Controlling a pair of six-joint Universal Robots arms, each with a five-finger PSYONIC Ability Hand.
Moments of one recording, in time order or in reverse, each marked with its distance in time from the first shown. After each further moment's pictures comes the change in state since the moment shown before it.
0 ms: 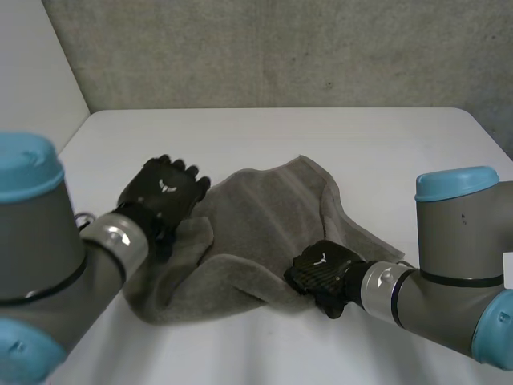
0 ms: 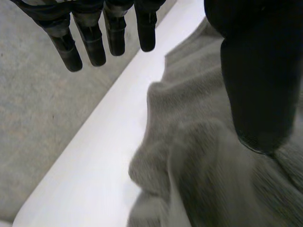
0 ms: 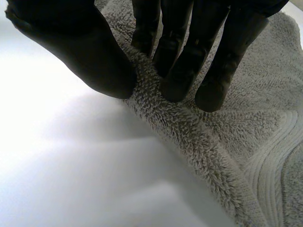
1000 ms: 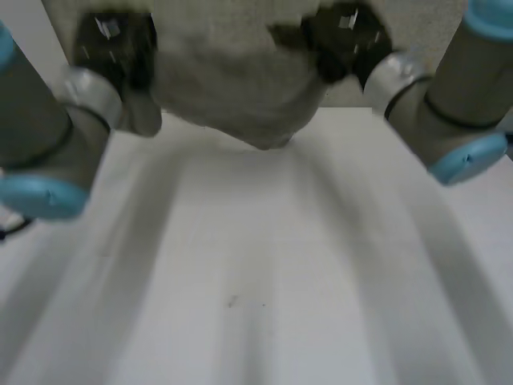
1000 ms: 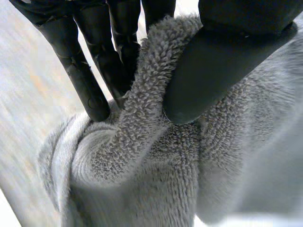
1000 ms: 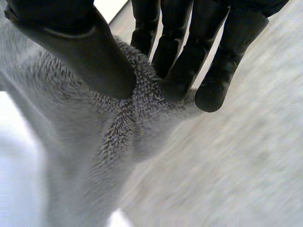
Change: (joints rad) left arm 0.107 -0.135 0.386 0.210 -0.064 -0.368; right arm -0.015 0.156 -0.830 -0.208 0.137 0.341; left_hand 0.925 0.944 0.950 0.953 0.931; right_hand 0.000 0.000 0.000 0.000 0.000
